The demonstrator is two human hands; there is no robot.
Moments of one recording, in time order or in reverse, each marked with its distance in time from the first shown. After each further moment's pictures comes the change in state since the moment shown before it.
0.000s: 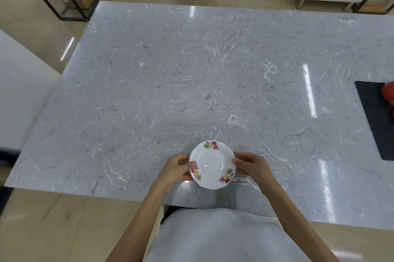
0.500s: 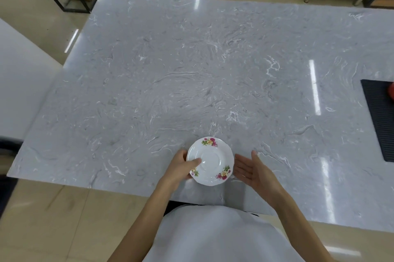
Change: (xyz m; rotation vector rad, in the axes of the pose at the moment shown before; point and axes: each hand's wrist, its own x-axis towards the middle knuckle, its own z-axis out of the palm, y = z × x) left_hand -0.010 0.011 0.028 0.072 0.092 -0.061; right_hand -0.017 0.014 -0.021 0.282 -0.157 0.205
